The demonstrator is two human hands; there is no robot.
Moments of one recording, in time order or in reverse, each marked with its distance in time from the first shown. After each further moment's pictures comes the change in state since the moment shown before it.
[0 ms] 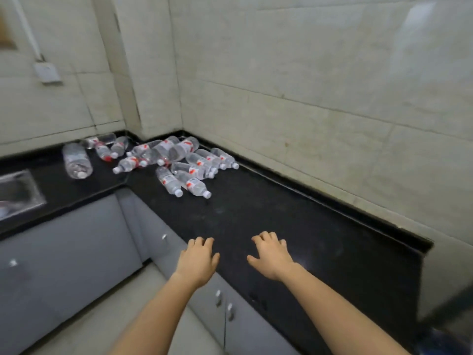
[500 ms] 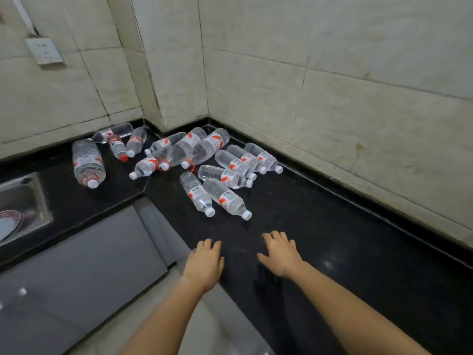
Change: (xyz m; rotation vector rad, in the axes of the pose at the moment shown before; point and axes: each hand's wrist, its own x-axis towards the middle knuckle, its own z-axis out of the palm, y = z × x) left_hand 0.196 -0.135 0.007 0.045 -0.058 -0.011; right_hand 0.254 -0.060 0.024 0.068 -0.121 -0.006
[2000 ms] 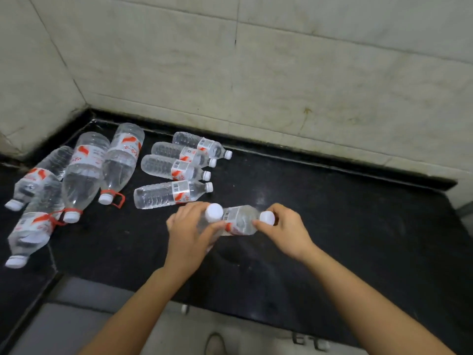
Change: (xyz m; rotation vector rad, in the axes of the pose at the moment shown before) left_hand 0.183 -0.065 -0.071 -0.713 0.205 0.611; right_hand 0.057 -0.056 -0.050 0.697 0.545 0.565
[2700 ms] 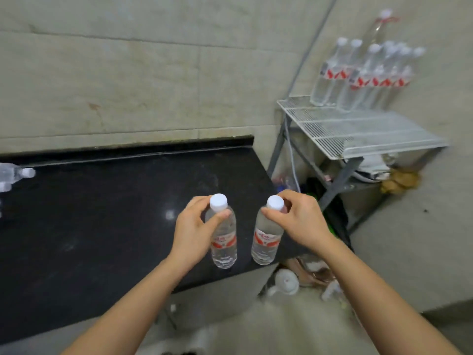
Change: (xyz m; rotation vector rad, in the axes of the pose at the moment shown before) left_hand -0.150 0.353 0.254 -0.490 -0.454 0.113; right_hand -0.278 0.241 -0.329 -0.198 0.539 0.137
